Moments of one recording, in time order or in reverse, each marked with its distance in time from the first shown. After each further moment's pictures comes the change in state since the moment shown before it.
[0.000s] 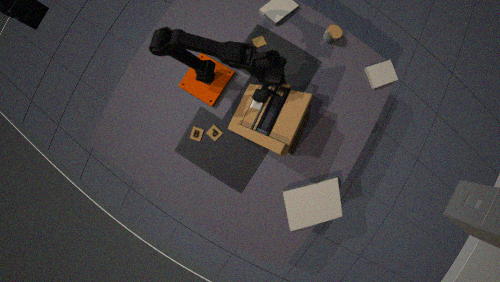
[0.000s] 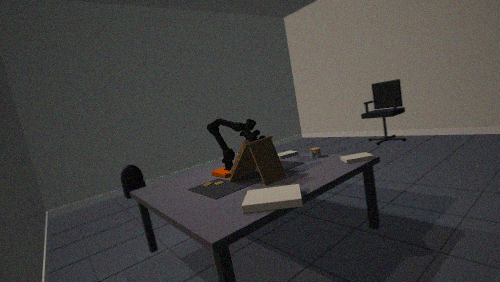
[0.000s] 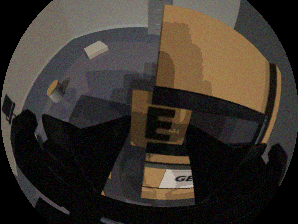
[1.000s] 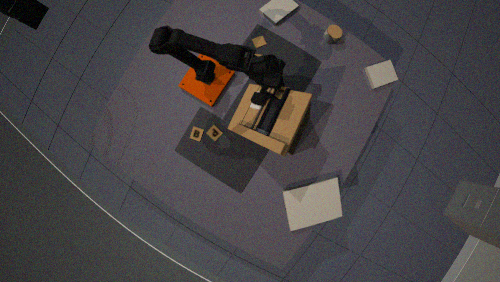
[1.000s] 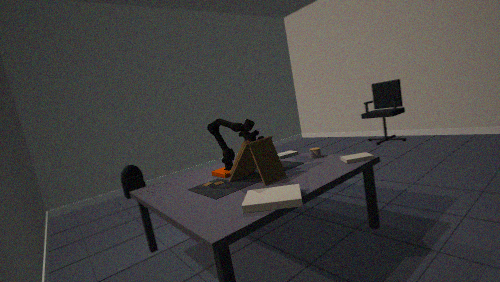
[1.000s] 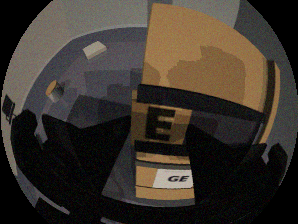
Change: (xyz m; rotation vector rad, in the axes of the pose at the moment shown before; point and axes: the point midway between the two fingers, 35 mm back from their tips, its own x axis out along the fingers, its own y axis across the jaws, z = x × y) arm 0.001 -0.013 0.000 0.000 -0.001 0.000
